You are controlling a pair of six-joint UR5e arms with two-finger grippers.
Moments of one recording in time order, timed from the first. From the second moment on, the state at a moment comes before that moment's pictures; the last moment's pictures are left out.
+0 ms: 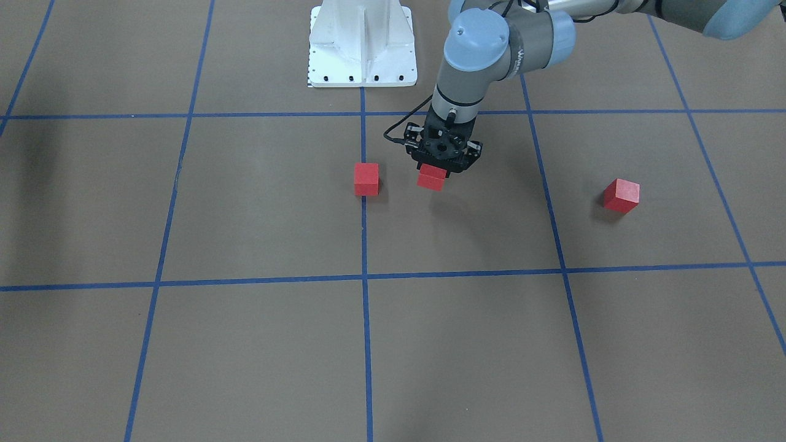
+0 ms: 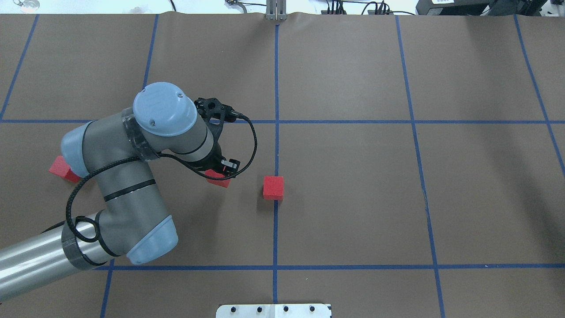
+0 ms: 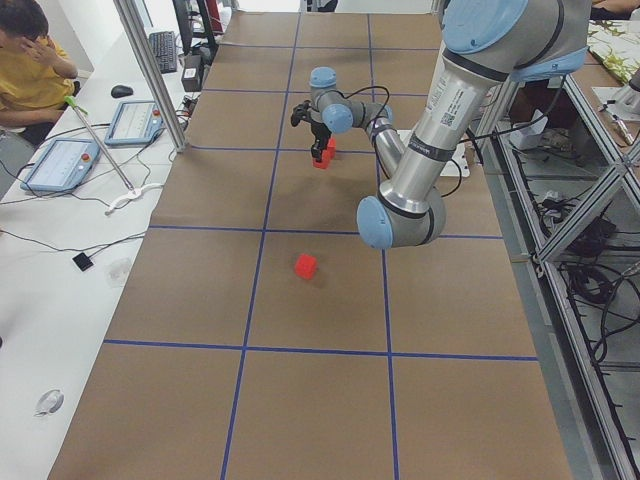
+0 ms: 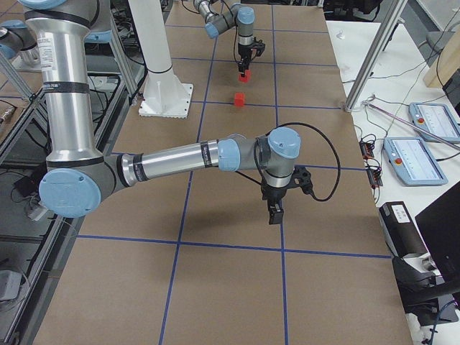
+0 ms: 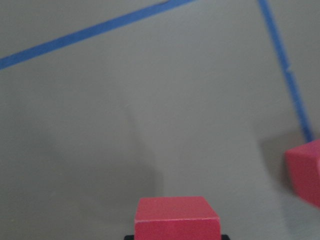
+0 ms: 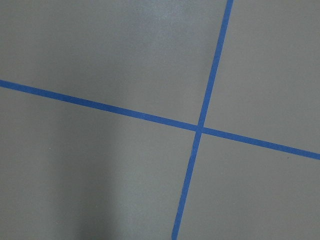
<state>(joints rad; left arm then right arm) -0.56 -2.22 -1.76 -1.53 -1.95 -0.88 1.47 -1.52 1.74 -1.72 2.23 -0.08</state>
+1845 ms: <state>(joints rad) -0.52 -2.54 -1.33 -1.62 -1.94 -1.12 1.47 -1.55 1.72 -1.72 2.27 -0.08</state>
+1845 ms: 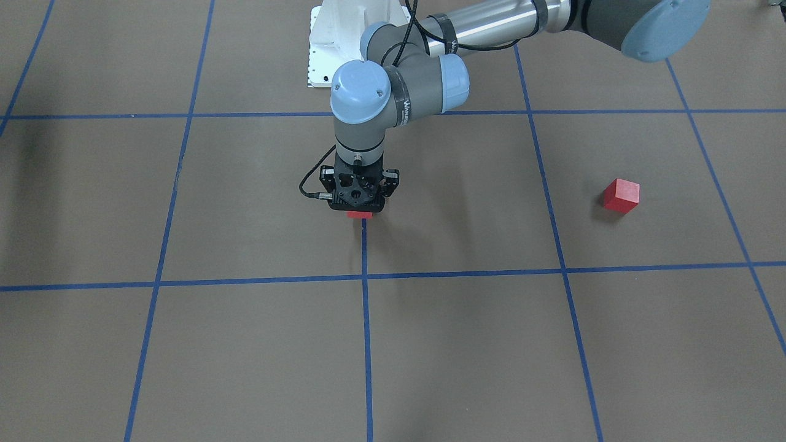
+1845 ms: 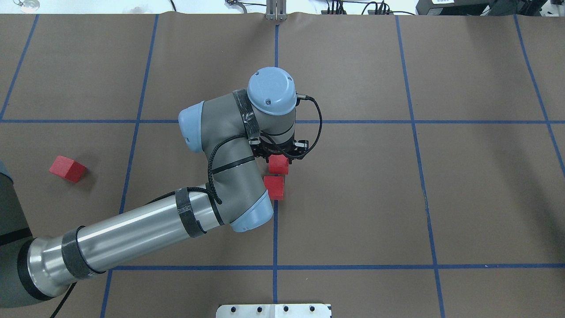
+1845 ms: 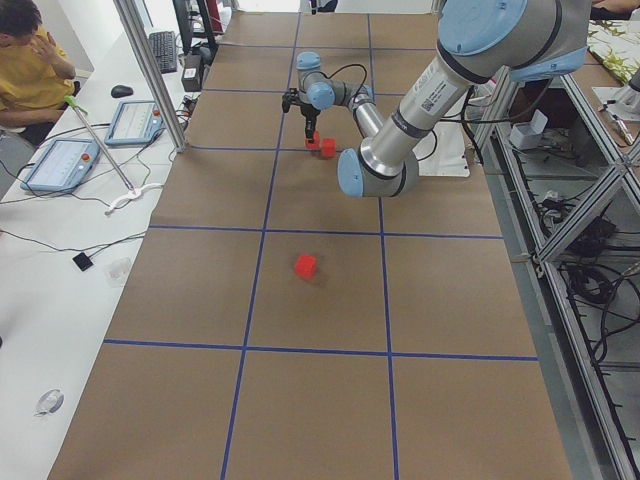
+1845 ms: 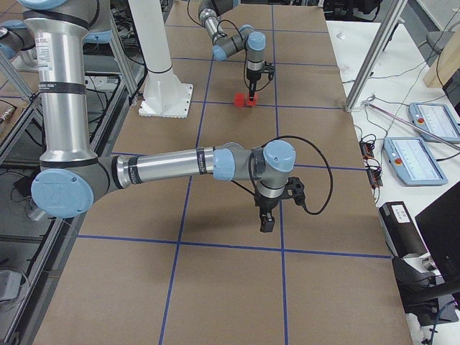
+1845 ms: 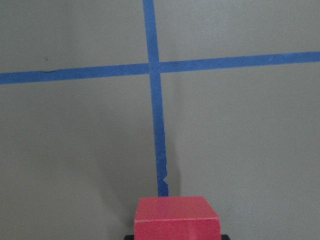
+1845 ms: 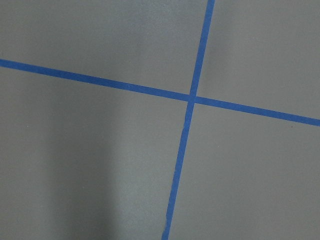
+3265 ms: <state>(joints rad) -0.52 -2.53 -1.33 -1.62 -1.94 -1.17 1.47 -1.56 1.72 -1.72 2.27 -0.08</state>
